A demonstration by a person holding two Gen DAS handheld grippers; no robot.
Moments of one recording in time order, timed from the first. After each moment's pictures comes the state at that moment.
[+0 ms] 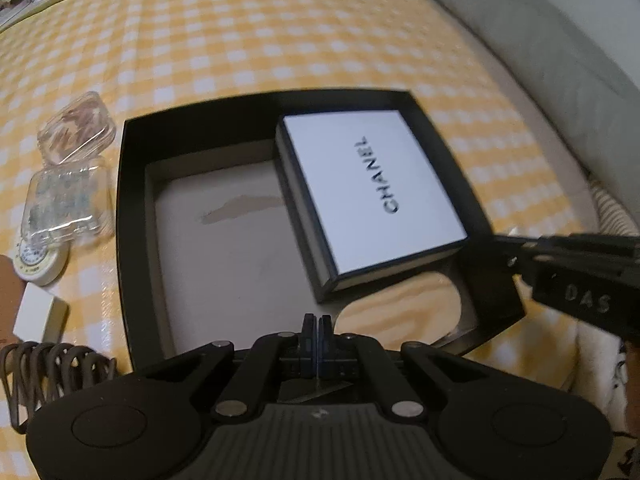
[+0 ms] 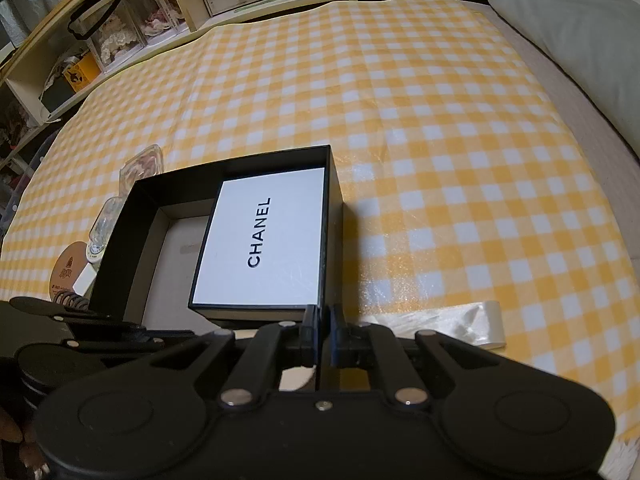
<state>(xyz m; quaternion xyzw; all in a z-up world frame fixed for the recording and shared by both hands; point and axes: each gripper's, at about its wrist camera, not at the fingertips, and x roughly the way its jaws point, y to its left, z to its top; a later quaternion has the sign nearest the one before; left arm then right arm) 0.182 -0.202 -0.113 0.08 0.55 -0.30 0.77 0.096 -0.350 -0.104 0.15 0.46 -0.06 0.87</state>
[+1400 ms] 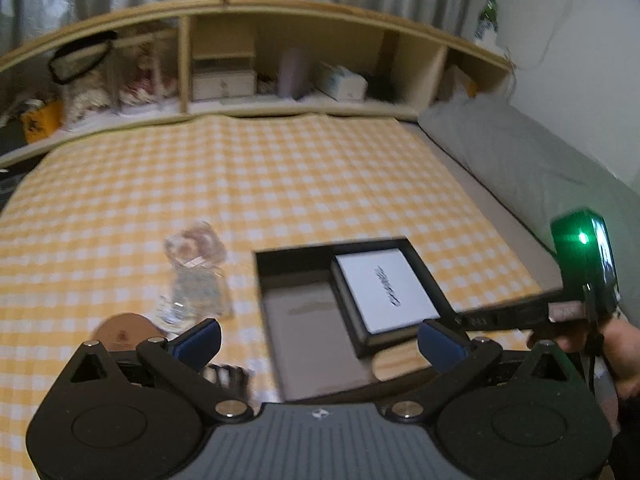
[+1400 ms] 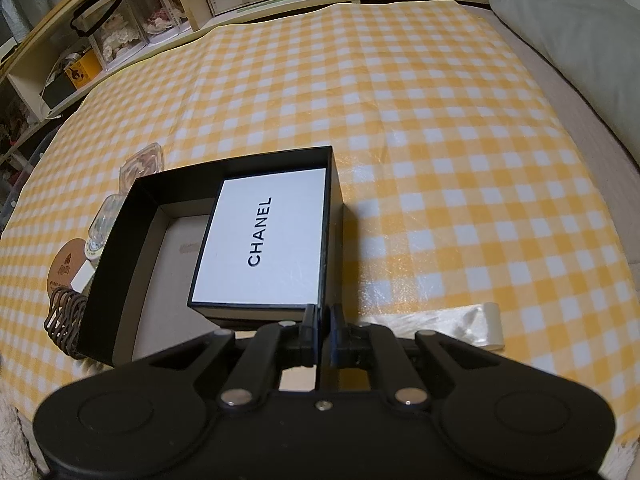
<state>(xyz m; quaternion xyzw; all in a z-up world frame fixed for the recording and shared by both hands) 0.110 -0.110 0.008 0.05 0.37 -0.26 0.89 0.095 -0.348 -0.104 0.14 0.46 -0.06 0.87</state>
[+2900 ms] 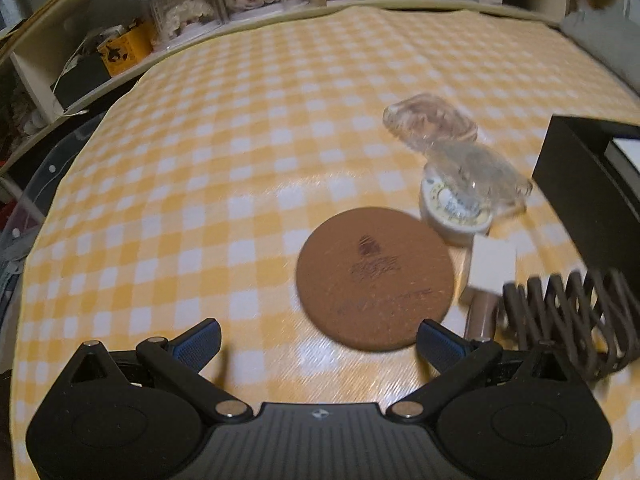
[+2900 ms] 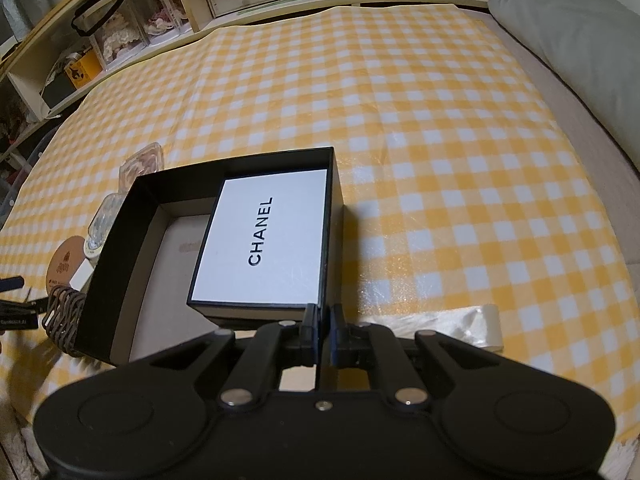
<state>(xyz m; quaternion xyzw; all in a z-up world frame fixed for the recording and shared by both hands) 0.227 0.024 -0.123 0.16 0.44 -0.13 0.88 0.094 -0.346 -0.104 0.13 0.46 -0.06 0.88</state>
